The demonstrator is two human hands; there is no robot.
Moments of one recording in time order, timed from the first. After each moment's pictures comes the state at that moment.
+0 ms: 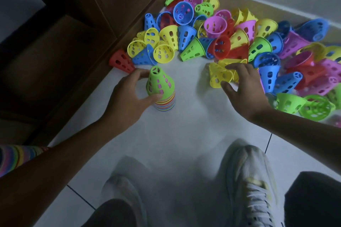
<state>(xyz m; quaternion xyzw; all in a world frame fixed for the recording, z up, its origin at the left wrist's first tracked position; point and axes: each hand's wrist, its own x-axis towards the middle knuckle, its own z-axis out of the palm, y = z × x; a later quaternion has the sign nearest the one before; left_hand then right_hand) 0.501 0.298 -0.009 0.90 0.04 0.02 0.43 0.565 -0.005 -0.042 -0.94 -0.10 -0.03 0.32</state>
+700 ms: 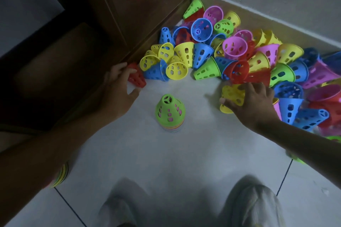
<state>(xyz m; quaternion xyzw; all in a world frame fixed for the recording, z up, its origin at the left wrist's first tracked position) 0.567 0.376 -0.053 0.97 0.08 0.10 0.21 0.624 0.007 -0.048 -0.98 -0.03 0.10 0.16</state>
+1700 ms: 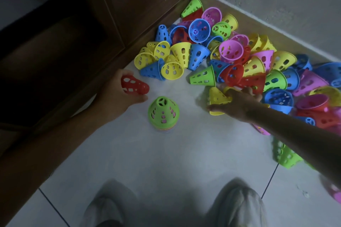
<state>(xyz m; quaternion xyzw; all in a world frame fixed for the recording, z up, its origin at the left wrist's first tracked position) 0.566 0.345 -0.033 0.82 0.23 0.00 0.52 0.656 0.029 -0.023 -0.95 -0.06 0.30 0.05</state>
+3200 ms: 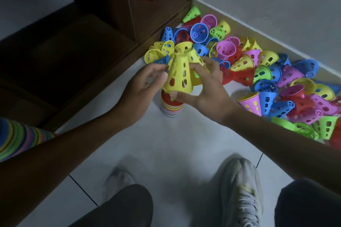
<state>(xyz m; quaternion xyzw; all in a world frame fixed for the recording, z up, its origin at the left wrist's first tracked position) 0.502 0.305 0.026 0.79 0.03 0.03 0.61 0.552 0.110 0.045 -0.89 -0.19 0.09 0.40</state>
